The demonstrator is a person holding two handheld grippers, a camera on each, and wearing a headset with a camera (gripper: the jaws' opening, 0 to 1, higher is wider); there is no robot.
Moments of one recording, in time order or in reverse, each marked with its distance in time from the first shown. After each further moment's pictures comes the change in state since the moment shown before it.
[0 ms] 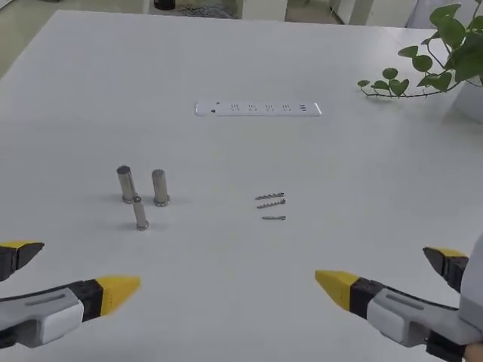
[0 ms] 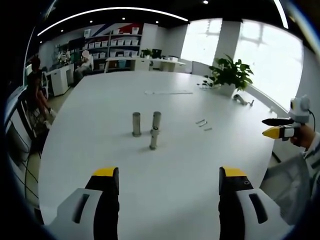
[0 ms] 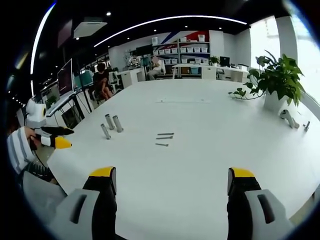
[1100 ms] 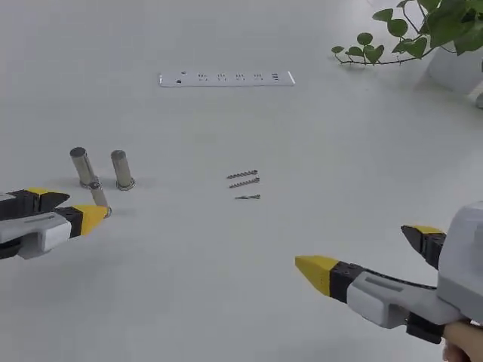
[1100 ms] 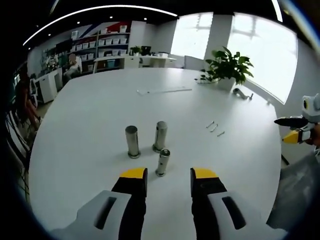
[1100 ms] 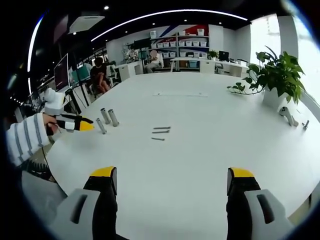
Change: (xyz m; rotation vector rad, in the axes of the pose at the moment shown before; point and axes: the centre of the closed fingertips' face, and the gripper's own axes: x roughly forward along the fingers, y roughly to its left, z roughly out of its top) left arm 0.085 0.023 0.025 0.075 0.045 -0.067; right arm 0.007 -0.005 -0.007 -0.005 0.063 -0.017
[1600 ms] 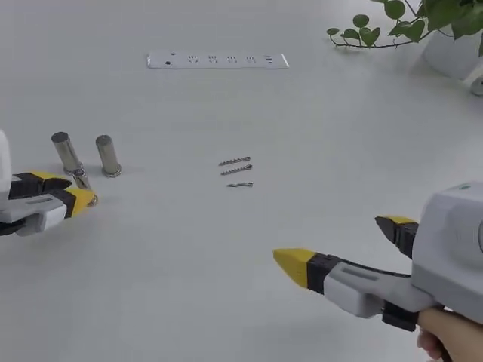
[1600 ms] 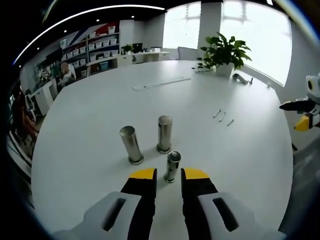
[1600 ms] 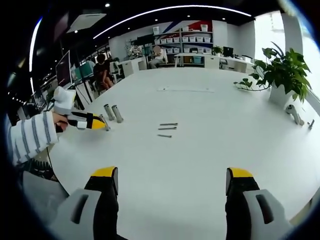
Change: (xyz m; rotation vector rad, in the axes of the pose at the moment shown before) left arm 0.030 0.012 -0.005 0.124 0.045 0.008; right arm 0.014 0.015 -0.005 -0.005 0.038 0.040
